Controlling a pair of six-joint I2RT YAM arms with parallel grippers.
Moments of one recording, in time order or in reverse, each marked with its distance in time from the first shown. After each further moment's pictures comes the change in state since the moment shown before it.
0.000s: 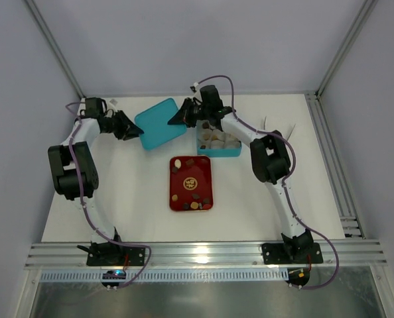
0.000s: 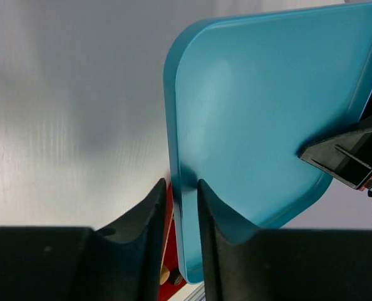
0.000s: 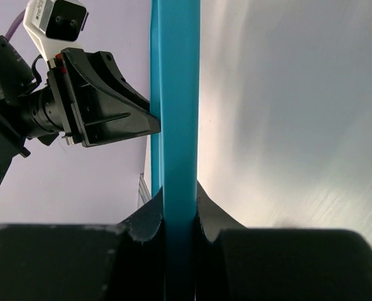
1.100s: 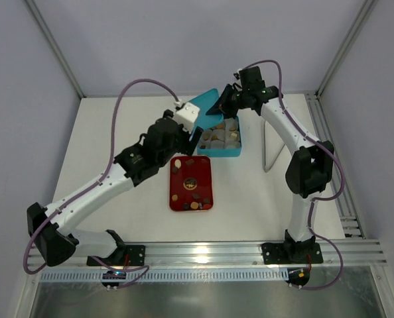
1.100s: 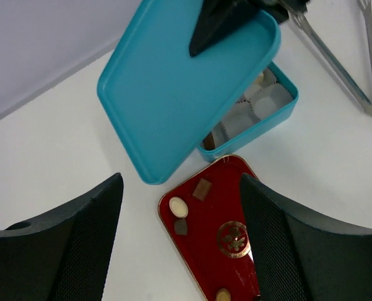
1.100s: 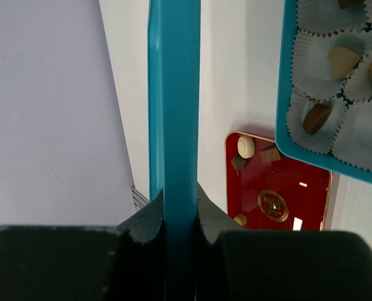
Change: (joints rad) left arm -0.952 -0.684 -0.216 0.181 -1.063 0.542; right arm -0.174 -0.449 -0.157 -0.565 0.187 -0.097
